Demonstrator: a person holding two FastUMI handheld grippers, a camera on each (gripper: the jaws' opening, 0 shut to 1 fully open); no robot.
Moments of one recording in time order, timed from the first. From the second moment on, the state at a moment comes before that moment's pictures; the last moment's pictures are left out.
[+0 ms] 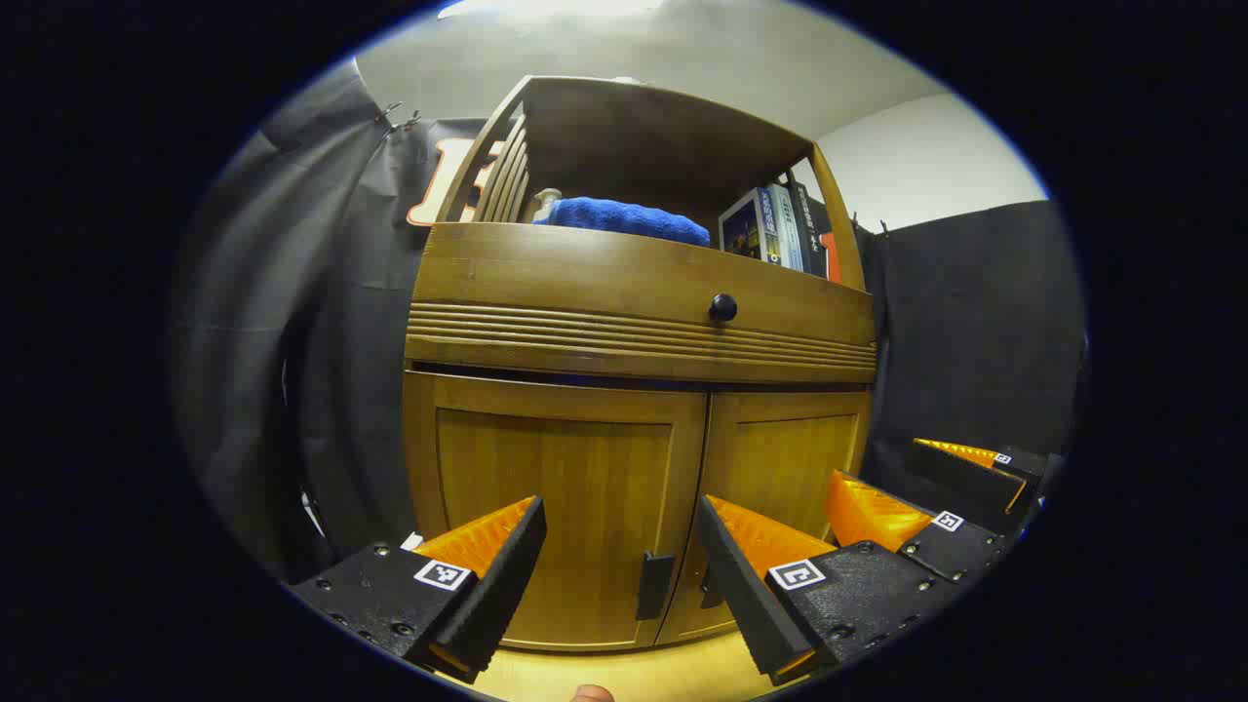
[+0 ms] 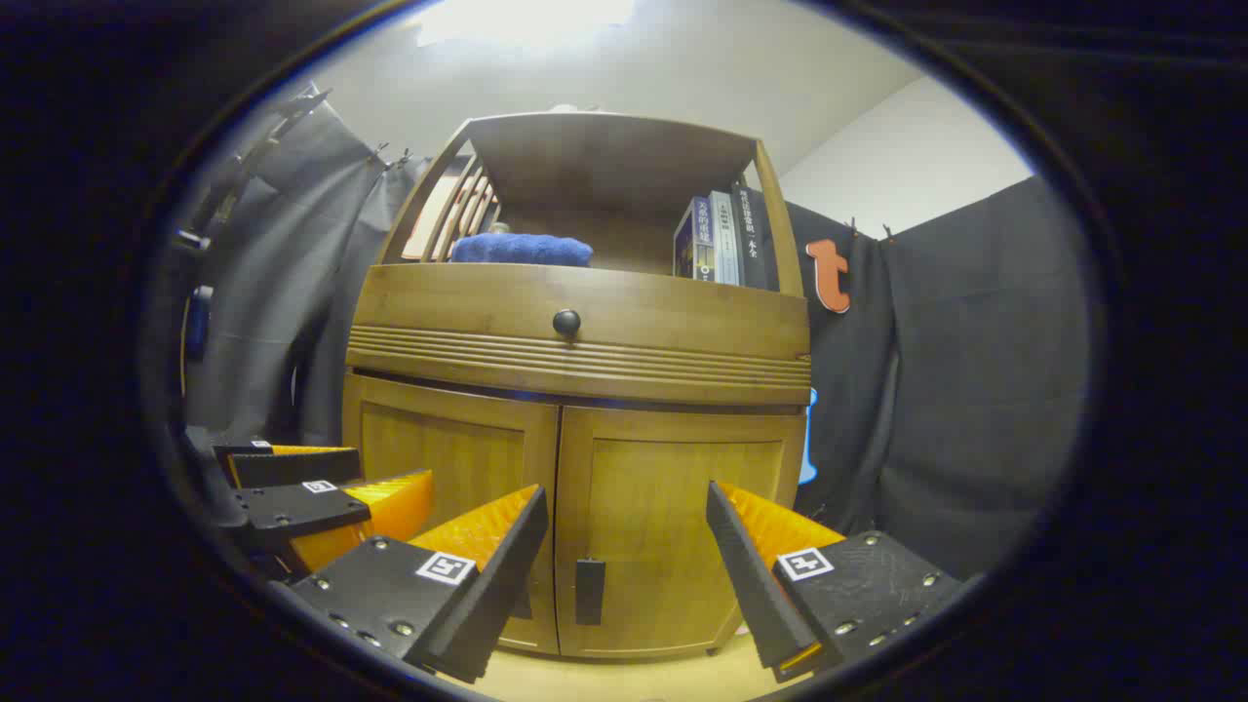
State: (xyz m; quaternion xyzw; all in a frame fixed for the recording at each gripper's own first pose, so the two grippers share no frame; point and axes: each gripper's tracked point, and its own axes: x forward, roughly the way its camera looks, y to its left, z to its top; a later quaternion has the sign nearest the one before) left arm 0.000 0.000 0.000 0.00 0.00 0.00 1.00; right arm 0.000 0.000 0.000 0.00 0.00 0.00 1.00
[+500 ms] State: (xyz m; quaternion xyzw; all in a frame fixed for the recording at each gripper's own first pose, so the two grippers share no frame) left arm -0.001 0.010 0.005 0.01 -0.01 0.01 1.00; right arm 0.000 0.008 -0.004 0.00 0.00 0.00 1.00
